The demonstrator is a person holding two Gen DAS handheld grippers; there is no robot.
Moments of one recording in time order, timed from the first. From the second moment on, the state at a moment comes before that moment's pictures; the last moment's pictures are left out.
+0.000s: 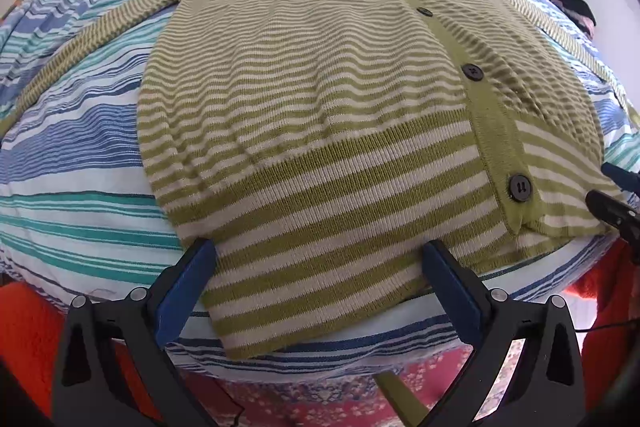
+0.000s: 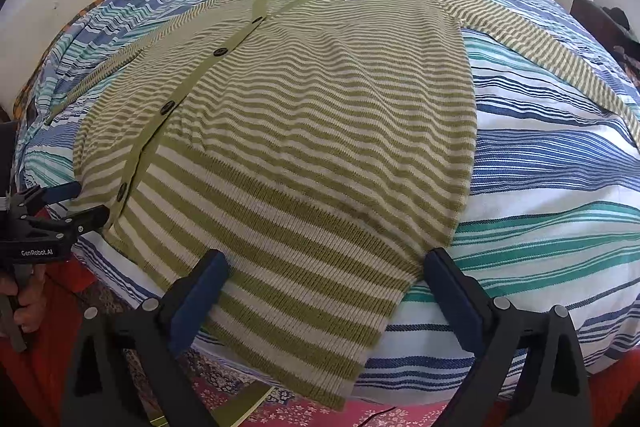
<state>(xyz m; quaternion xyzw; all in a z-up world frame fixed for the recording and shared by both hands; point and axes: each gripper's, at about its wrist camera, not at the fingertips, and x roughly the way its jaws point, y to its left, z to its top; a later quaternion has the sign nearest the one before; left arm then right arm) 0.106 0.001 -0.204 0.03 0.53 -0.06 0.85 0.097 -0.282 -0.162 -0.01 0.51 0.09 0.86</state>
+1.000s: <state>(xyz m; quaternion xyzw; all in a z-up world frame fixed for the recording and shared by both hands) 0.091 0.041 -0.169 -0.04 0.48 -0.01 0.88 0.102 -0.448 -0.067 0.25 0.40 0.02 0.88</state>
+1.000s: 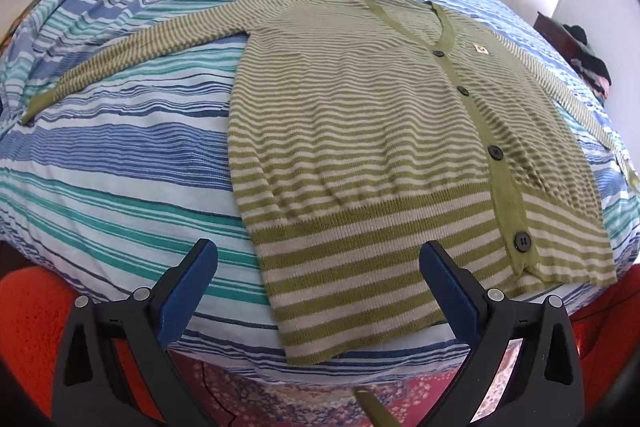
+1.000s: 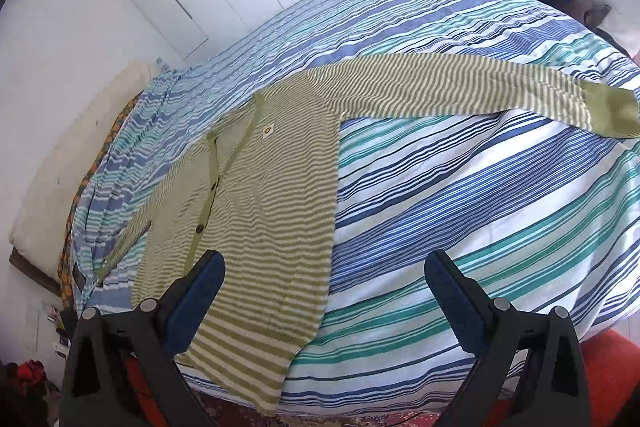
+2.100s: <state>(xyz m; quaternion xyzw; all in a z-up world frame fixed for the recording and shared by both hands) 0.100 0.039 -0.191 -0.01 0.52 0.02 0.86 0.114 -0.744 -0.131 0.54 0.32 -0.22 0.74</state>
